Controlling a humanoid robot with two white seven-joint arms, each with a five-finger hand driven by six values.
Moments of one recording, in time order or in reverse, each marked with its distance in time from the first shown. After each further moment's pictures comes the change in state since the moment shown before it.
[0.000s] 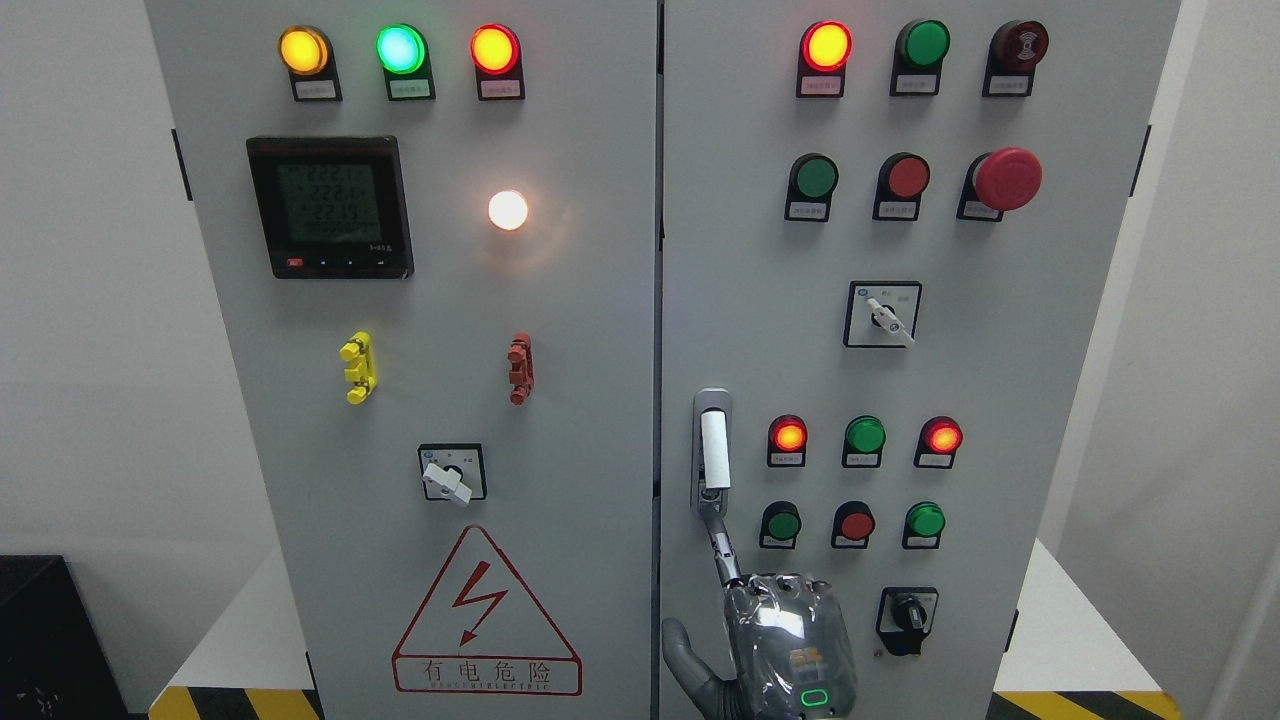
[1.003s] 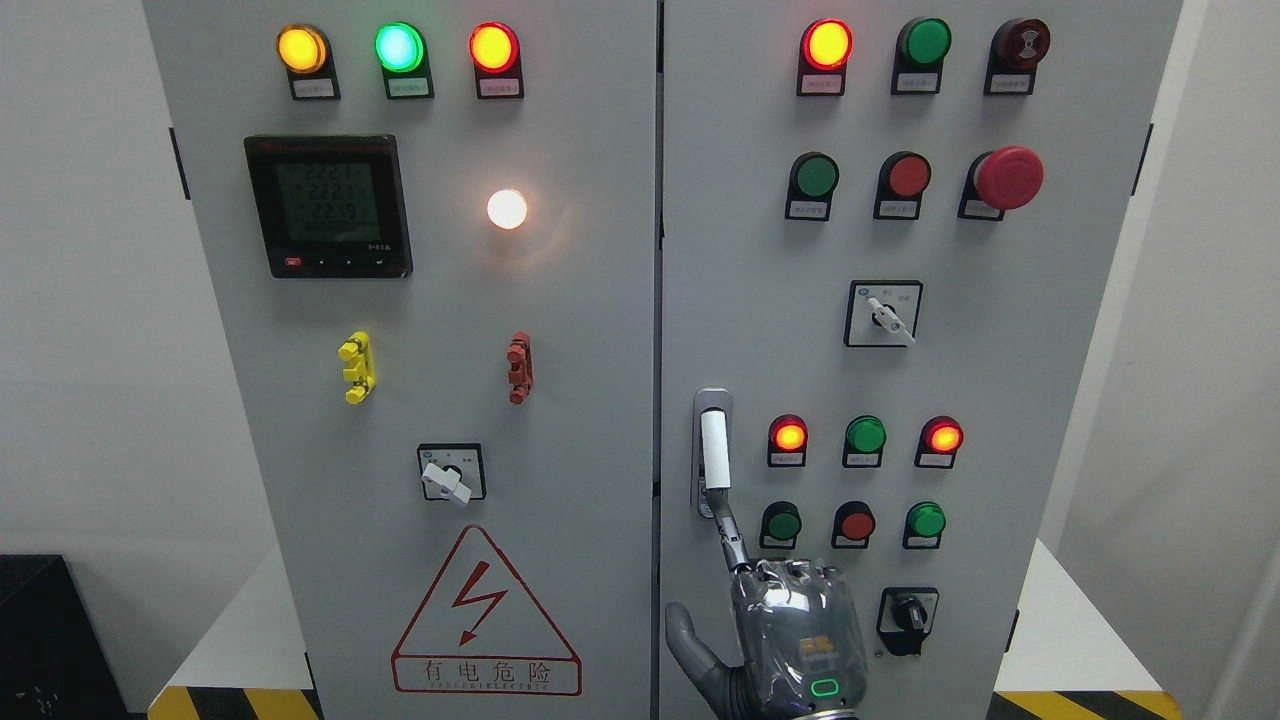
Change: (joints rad) left arm 0.000 0.000 0.000 0.000 0.000 0.000 0.000; right arm -0.003 0.000 -0.004 -0.066 -0.004 -0.002 -0.019
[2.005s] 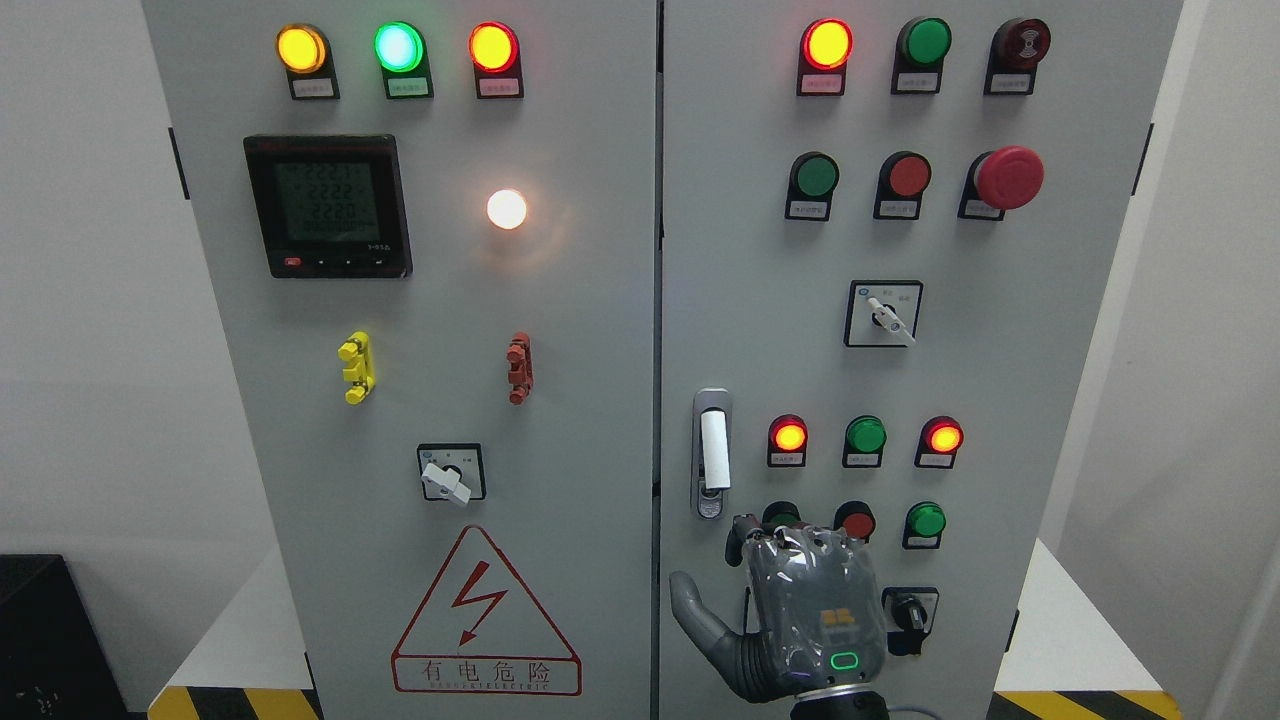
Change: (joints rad) left arm 0.000 0.000 0.000 0.000 0.000 0.000 -0.001; right arm -0.047 0.000 -0.016 -0.033 -0.040 0.004 -0.004
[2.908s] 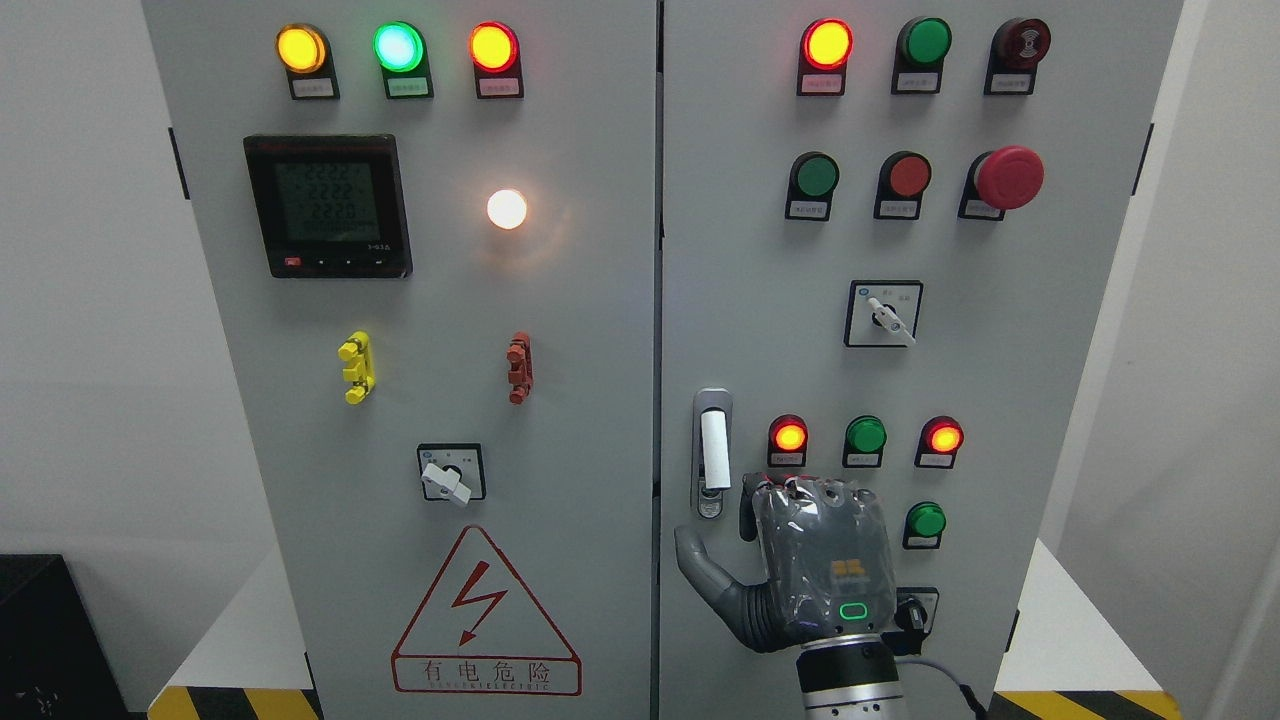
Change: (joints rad) left arm 0.000 0.000 0.000 0.000 0.000 0.005 -0.002; right arm -0.088 0.001 -0.012 0.016 -0.016 0.031 0.029
